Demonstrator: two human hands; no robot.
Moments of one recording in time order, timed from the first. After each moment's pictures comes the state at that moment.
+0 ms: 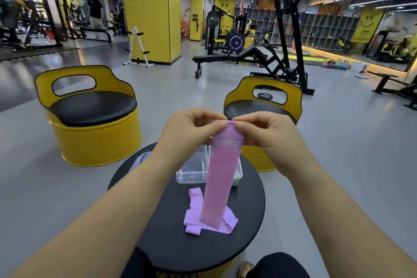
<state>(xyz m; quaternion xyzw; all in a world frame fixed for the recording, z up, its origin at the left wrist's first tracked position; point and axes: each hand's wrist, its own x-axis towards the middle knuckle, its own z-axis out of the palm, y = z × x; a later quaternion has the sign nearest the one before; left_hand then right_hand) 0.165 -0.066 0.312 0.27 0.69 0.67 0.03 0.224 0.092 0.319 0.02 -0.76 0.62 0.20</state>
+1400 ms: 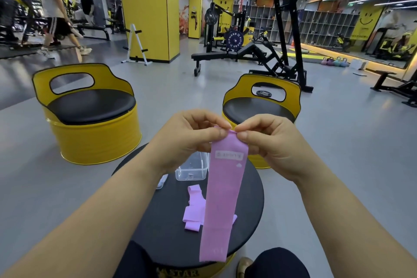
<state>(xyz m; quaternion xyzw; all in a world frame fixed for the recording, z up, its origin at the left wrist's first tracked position) 0.177 -0.077 0.316 0.37 0.60 0.69 0.16 0.244 0.093 0.319 0.11 -0.71 0.69 0.10</state>
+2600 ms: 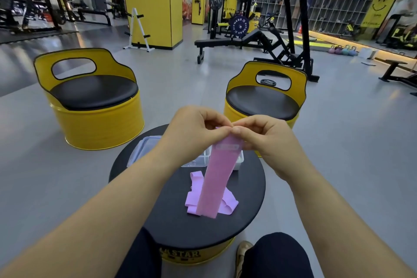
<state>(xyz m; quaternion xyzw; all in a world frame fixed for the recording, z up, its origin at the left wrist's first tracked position) 0.184 -0.069 0.302 0.33 0.80 0.50 -0.03 0.236 0.089 0.286 0.04 -0.77 0.61 0.17</state>
